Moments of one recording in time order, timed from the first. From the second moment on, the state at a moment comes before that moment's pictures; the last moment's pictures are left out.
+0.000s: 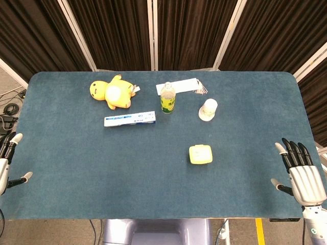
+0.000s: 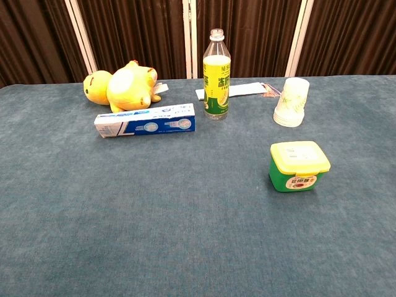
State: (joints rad) left arm -0.10 -1.05 -0.07 -1.71 1.46 1.49 0.09; right arm 0.12 -1.11 0.03 -1.56 -1.61 1.59 -0.01
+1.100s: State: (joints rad) left arm -0.13 -1.09 -0.09 -1.67 1.36 1.41 0.11; right arm 0.51 -1.26 0.08 -1.58 -1.60 0.99 -0.06
